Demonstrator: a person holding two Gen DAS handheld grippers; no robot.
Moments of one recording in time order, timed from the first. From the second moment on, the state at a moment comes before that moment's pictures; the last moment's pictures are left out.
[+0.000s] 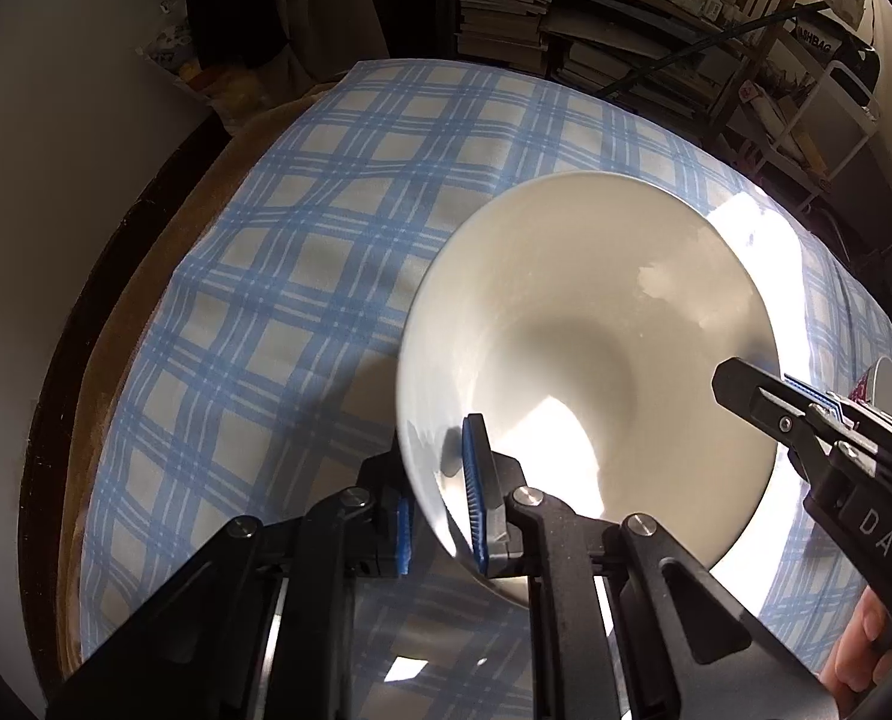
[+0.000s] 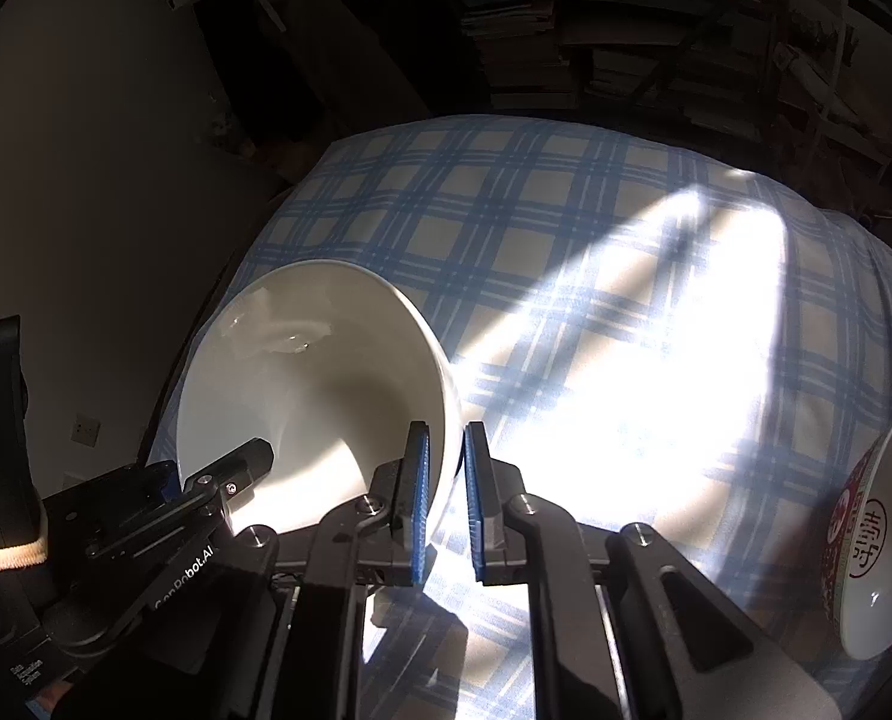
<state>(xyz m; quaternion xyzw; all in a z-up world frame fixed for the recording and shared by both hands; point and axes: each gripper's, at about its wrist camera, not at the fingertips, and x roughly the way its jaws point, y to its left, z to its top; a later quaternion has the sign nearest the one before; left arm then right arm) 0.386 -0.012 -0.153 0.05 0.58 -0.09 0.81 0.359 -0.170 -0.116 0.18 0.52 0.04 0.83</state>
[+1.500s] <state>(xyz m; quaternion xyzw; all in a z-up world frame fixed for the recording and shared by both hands) 0.203 -0.003 -0.092 0.07 0.57 -0.11 0.82 0.176 -0.169 -0.073 0.19 0.49 0.05 0.85</state>
